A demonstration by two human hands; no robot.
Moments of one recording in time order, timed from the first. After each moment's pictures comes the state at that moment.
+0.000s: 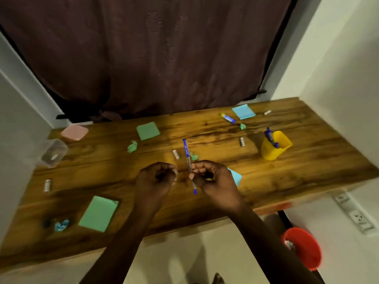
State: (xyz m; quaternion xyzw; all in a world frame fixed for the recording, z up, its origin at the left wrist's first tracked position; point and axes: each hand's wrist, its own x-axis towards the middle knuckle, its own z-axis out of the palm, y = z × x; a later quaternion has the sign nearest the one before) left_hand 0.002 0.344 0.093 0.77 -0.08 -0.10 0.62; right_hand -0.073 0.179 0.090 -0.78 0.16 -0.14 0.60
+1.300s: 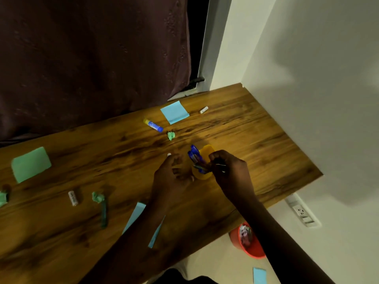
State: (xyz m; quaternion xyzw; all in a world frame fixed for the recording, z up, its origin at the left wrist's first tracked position) left_hand 0.033 -0.011 0.023 0.79 -0.19 -0.25 0.52; right_hand -0.087 -0.167 0.036 -0.86 0.25 -0.20 0.39
